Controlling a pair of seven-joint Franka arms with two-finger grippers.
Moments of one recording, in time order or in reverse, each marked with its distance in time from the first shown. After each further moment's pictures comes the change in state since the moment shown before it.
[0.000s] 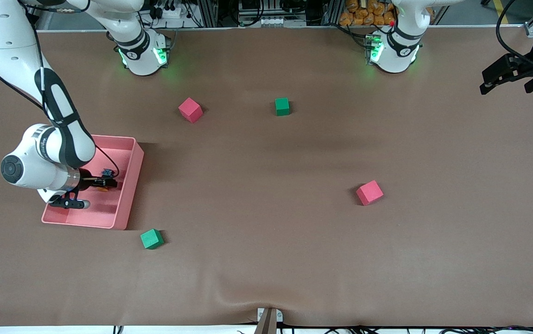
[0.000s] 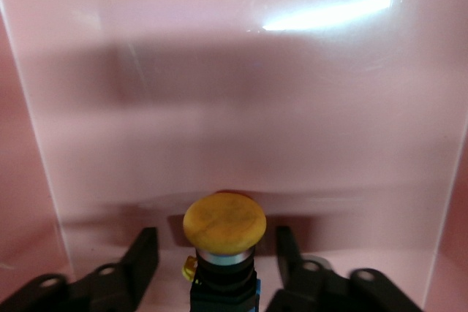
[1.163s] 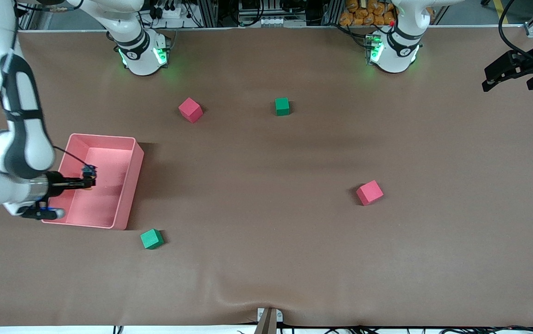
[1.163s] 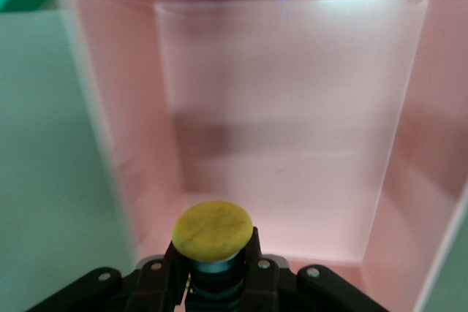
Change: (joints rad) left arm 0.001 -0.007 0.005 0.004 0.000 -0.015 0.002; right arm 0.009 -0.017 0.011 0.470 0.014 -0.646 0.082
